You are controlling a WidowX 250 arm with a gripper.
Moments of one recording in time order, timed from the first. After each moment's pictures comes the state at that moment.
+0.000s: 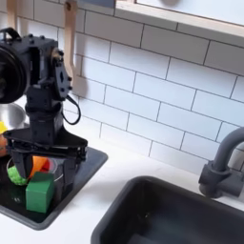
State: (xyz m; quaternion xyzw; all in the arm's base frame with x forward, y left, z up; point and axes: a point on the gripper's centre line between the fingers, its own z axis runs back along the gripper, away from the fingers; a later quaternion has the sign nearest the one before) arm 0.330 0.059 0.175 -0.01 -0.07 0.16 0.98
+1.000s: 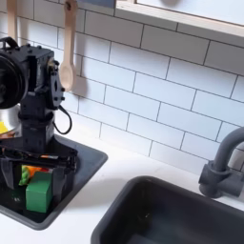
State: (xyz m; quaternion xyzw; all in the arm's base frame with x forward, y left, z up) arm 0.318 0.067 0.162 0.00 -0.02 0.17 0.99
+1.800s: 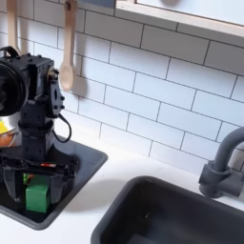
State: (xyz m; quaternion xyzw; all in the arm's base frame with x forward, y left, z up) arm 0.315 0.066 0.153 0.00 -0.01 0.17 0.99
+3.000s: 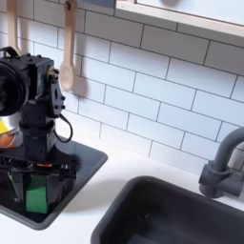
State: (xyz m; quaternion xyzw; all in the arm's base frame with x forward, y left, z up) arm 0.315 0.062 0.155 -0.02 -0.01 0.17 0.99
